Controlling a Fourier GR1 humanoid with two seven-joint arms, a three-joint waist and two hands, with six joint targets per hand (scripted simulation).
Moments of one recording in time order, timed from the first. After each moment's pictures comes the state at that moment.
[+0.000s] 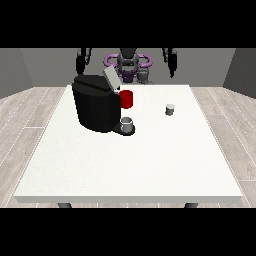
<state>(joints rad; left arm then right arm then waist) -0.01 0.09 -0.03 -1.60 -0.01 0.00 -0.01 0.02 -0.14 0.00 -1.57 0.00 0.02 0.00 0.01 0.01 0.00</state>
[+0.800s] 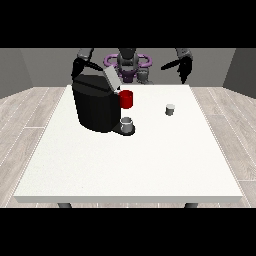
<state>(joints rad) -0.13 0.41 0.05 -1.45 -0.15 -0.21 -0.15 -0.06 -0.09 -0.01 -1.54 0.12 -0.13 -0.05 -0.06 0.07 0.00</state>
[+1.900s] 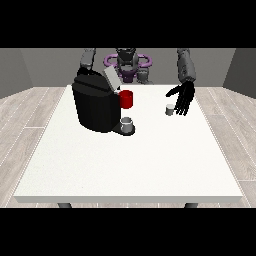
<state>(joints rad) -0.46 0.53 0.04 -0.95 -0.44 -0.19 -0.21 -0.22 -0.02 0.06 -1.50 0.16 -0.16 0.03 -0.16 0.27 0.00</state>
